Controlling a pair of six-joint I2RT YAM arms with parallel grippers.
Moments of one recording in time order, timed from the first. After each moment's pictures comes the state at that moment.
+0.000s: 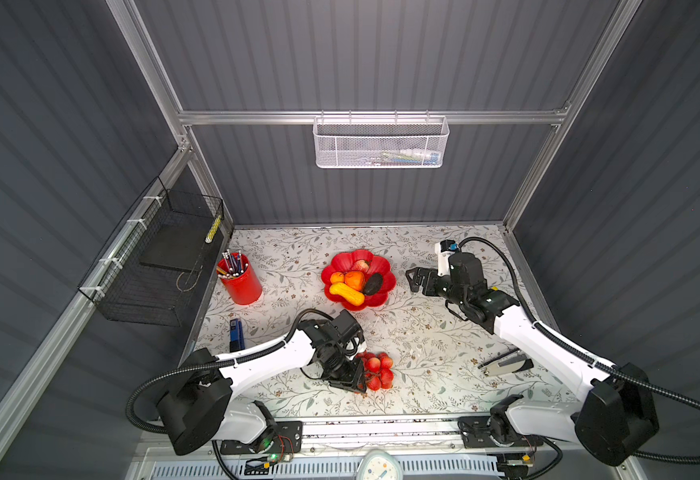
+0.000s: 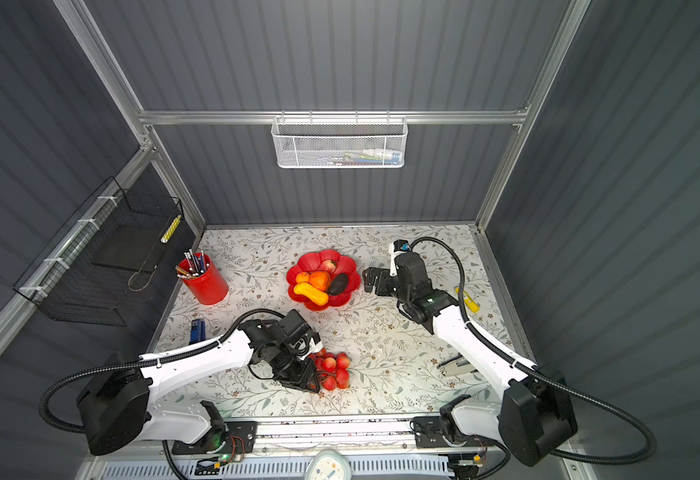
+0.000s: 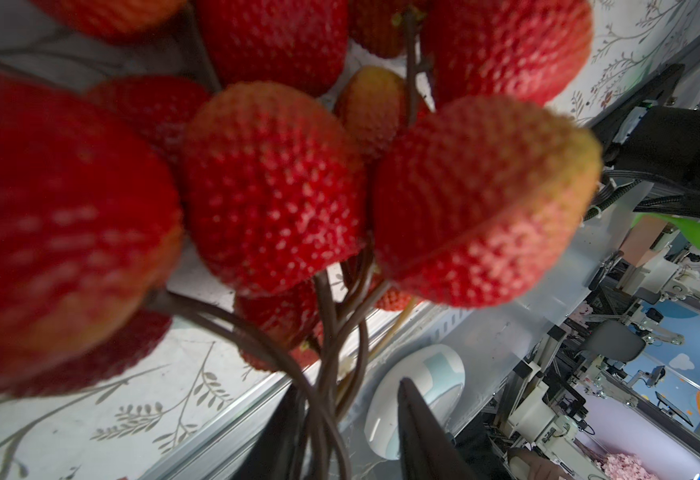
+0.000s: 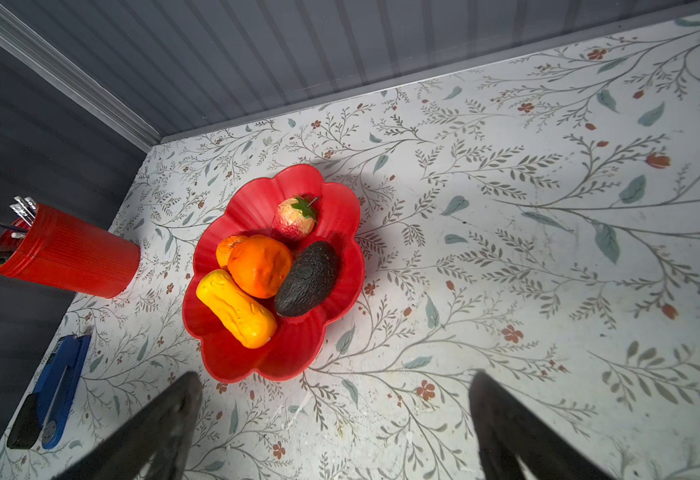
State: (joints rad) left arm -0.90 1.38 0.80 -0.78 0.56 -0.55; right arm 0.46 1.26 0.91 -0.19 -0.02 0.46
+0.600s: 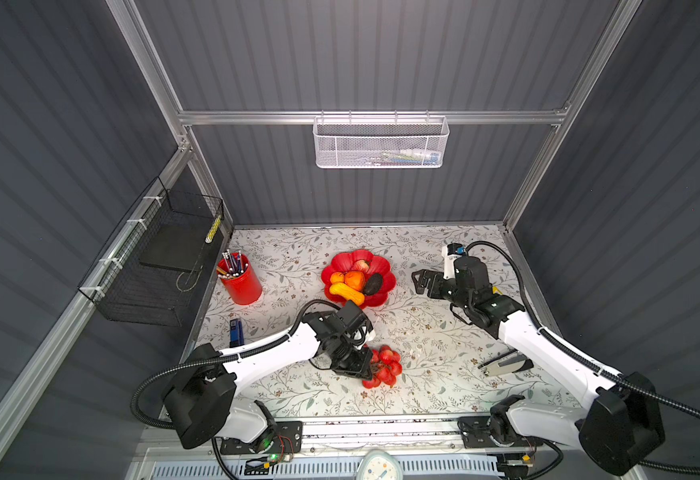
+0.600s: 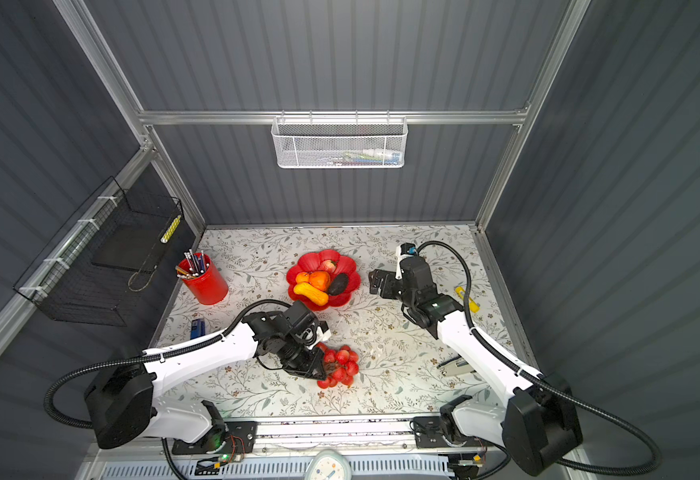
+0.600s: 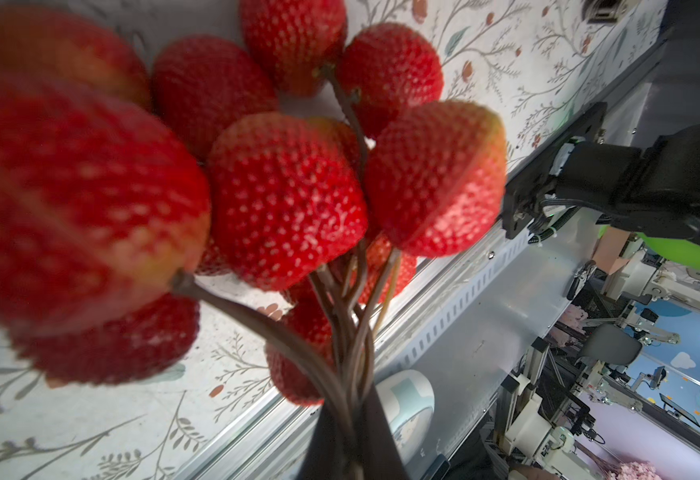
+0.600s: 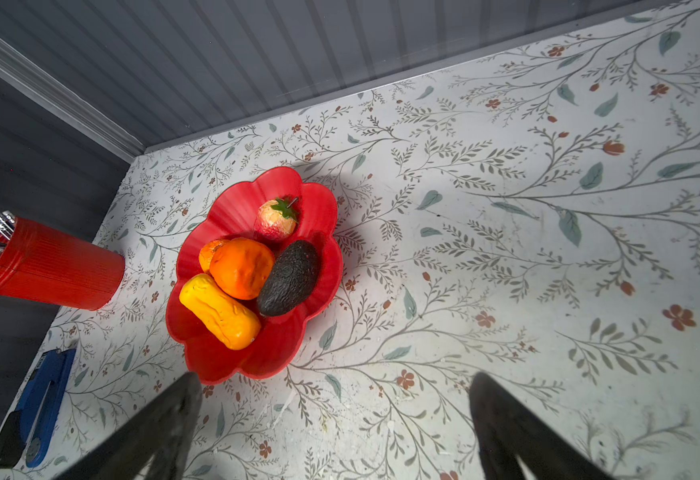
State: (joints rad) left arm -0.90 1.42 0.92 -0.74 0.55 -0.54; right arm 0.43 1.21 0.86 -0.19 0.01 0.47
